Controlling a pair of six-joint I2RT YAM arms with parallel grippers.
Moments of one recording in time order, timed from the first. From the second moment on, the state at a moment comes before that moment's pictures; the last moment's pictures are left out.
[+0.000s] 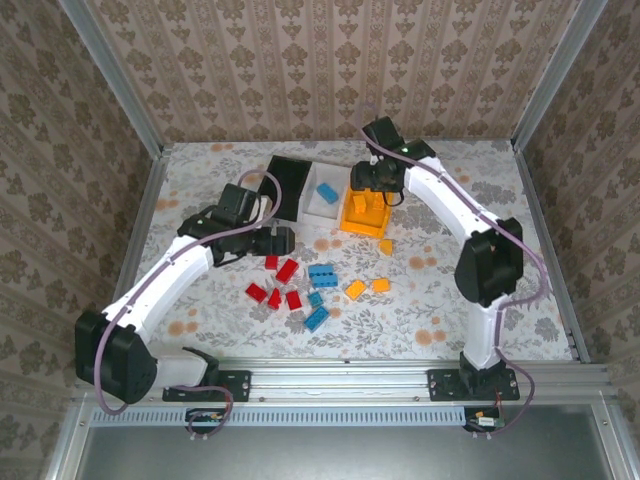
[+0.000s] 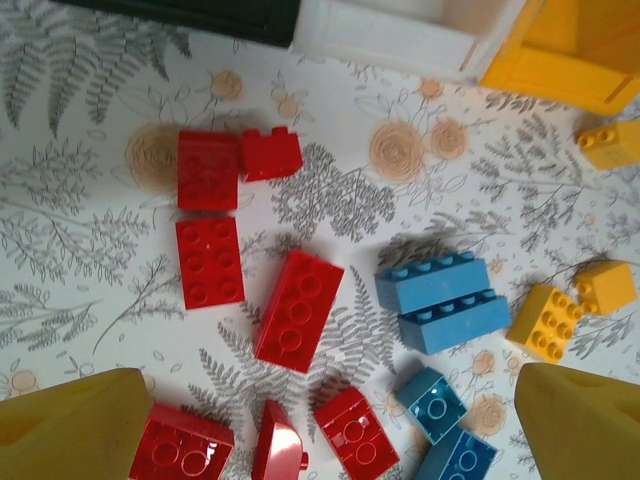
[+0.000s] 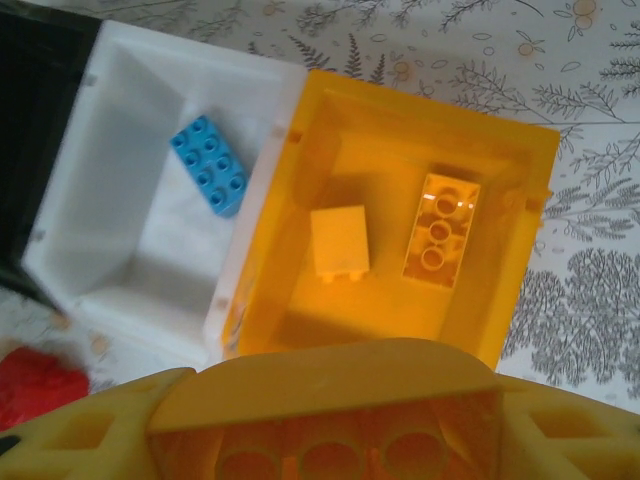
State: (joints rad) left arm -0.48 1.28 1.05 -0.78 0.15 -0.35; right arm 0.40 2.00 1.91 -0.92 0.08 0.39
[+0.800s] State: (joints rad) left arm -0.46 1.48 0.96 -0.76 0.14 -0.36; right arm 0.38 2.27 2.09 -1.01 0.09 0.33
